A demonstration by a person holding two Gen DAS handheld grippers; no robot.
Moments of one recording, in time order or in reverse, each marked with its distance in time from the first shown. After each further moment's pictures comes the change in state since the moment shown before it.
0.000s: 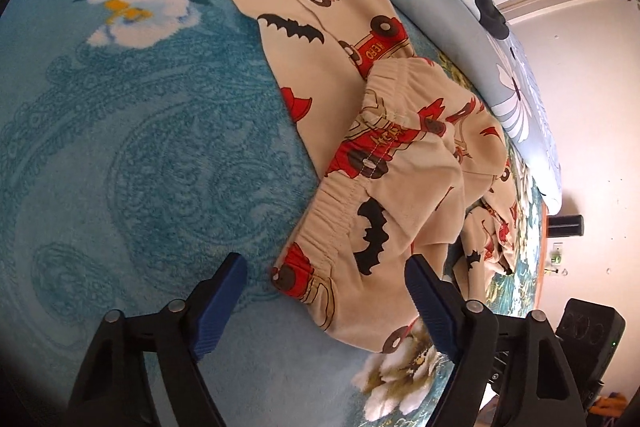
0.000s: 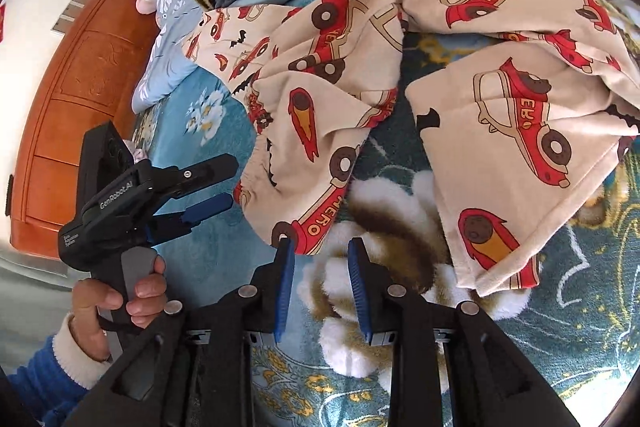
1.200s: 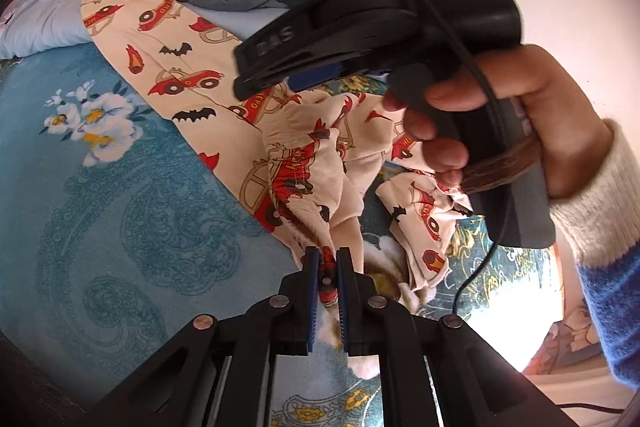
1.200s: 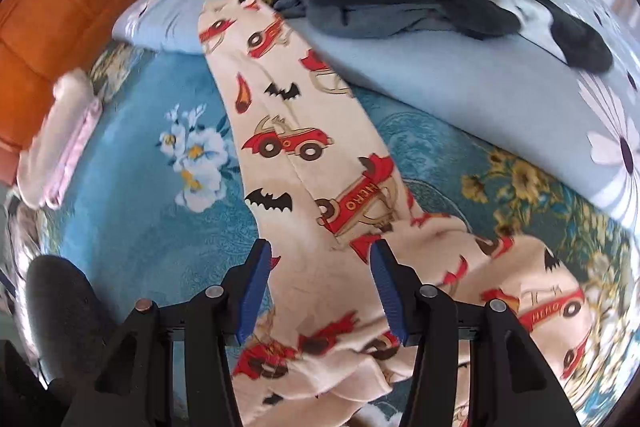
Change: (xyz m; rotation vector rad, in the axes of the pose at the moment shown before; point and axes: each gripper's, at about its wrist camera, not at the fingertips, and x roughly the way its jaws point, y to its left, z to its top) left arm -0.069 -0.076 -0.051 0.406 -0.138 0.000; right arm 0.086 0.145 0.158 -0.529 0.147 -0.332
